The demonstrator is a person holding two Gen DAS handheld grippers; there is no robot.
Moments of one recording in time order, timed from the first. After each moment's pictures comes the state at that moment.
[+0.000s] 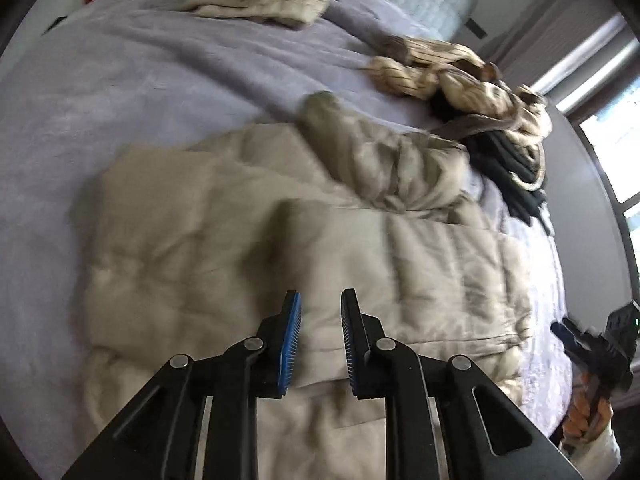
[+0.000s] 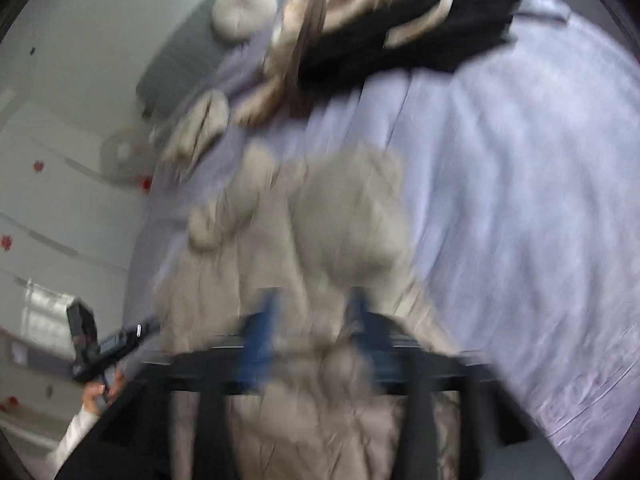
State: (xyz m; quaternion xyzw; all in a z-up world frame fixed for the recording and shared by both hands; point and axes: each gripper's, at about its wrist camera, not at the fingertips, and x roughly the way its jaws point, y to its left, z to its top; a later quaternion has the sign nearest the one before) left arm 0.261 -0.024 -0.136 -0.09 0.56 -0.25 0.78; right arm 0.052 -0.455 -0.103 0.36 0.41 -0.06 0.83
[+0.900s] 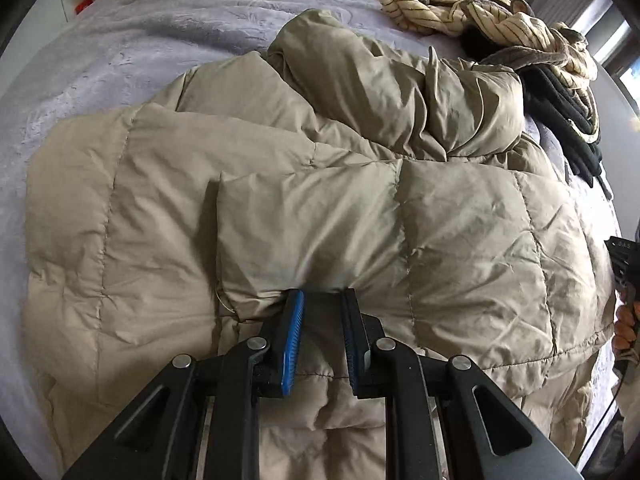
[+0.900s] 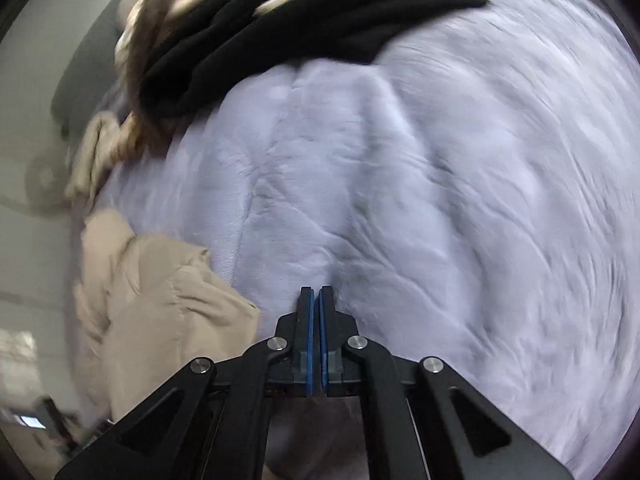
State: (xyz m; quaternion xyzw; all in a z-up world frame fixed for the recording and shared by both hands) left arm 0.267 -0.091 -0.205 0.00 0.60 -0.19 0.78; right arm 0.145 -0.556 -0.200 0.39 0.48 -0.15 0.77
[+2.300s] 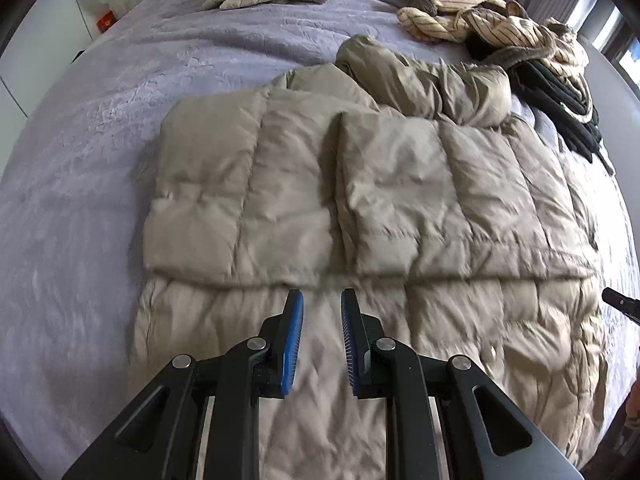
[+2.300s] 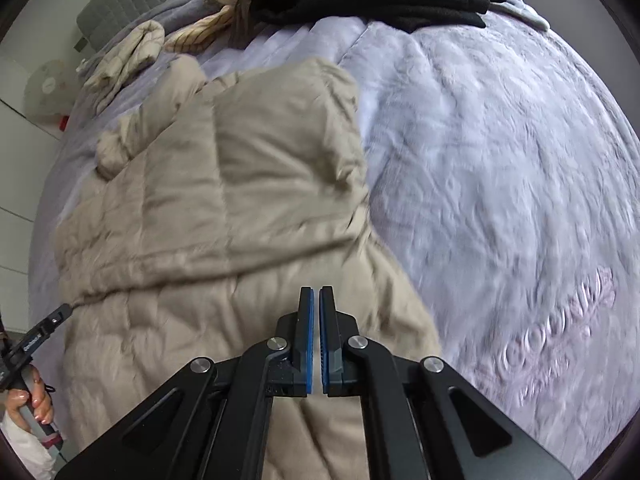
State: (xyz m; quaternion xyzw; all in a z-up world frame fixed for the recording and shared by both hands) left arm 0.198 -0.013 -0.153 0.04 0.59 -0.16 0.79; right arm 0.036 -0.395 -0.137 0.24 0.56 -0.14 0.78
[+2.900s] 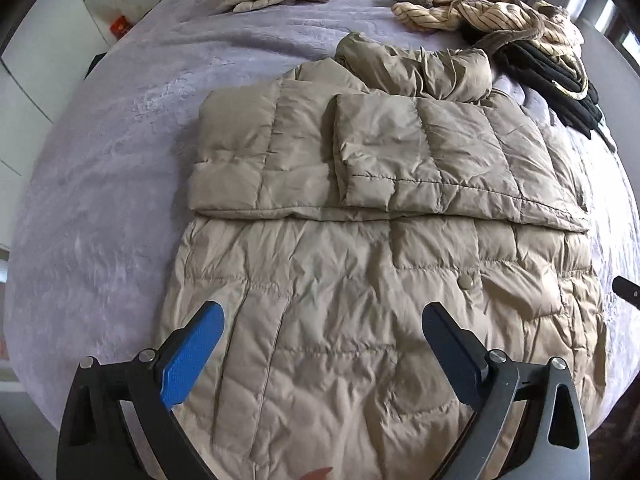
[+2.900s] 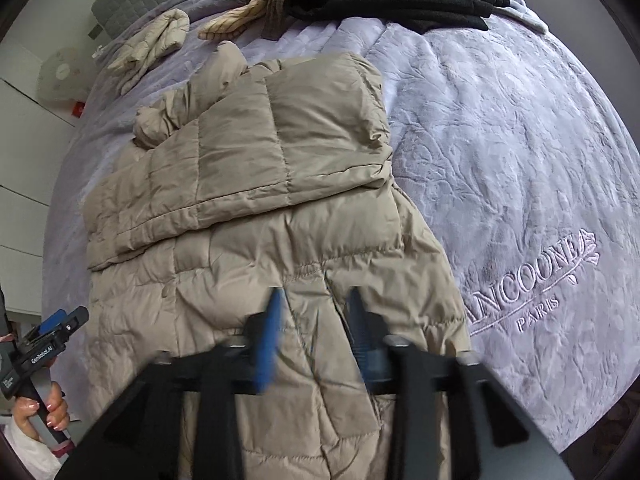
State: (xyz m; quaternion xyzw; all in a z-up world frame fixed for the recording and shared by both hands) left arm 0.140 -0.006 -0.109 0.08 0.59 -0.12 0.79; right arm 0.004 -0.354 -0.094 0.24 0.57 -0.13 0.78
